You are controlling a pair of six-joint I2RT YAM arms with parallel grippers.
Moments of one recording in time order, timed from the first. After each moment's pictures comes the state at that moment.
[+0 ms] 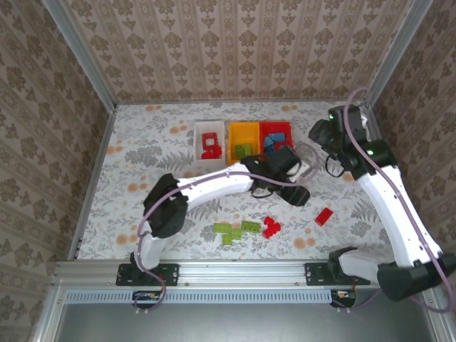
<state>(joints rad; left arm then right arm) -1.15 2.07 1.76 -0.59 0.25 -0.30 0.24 1.16 1.41 -0.96 0.29 0.80</state>
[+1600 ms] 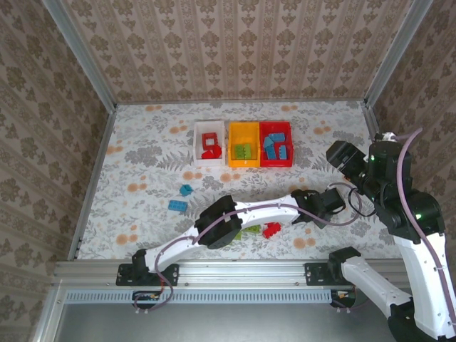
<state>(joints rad) -1.35 2.59 2.27 -0.66 -0.17 -0.35 0.24 0.81 1.36 -1.08 0.17 0.80</state>
